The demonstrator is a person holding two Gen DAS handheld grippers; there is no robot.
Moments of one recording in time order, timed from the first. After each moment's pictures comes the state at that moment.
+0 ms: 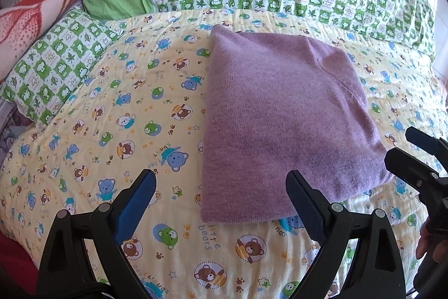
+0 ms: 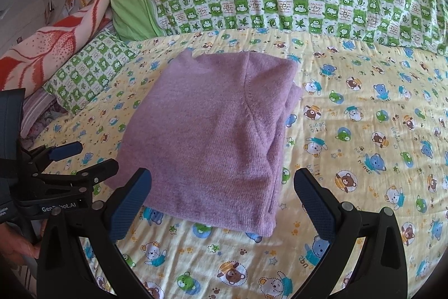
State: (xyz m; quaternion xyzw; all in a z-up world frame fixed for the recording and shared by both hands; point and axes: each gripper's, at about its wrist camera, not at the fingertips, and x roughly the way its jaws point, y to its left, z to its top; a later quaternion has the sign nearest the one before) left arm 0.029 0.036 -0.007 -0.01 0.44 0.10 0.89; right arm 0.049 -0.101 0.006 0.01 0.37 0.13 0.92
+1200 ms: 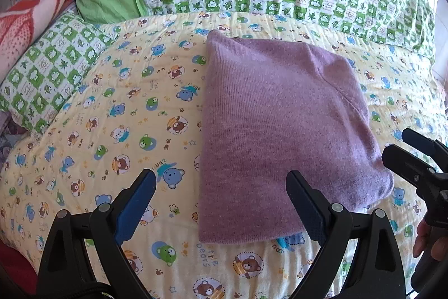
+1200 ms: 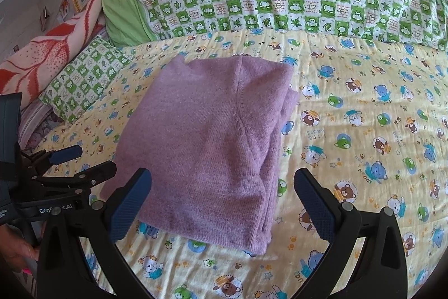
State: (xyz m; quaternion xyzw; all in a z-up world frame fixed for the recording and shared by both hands) left arm 0.051 0.037 0.000 -0.01 0.45 0.09 0.89; right arm 0.069 -0.108 0.008 0.02 0.37 0.12 0.92
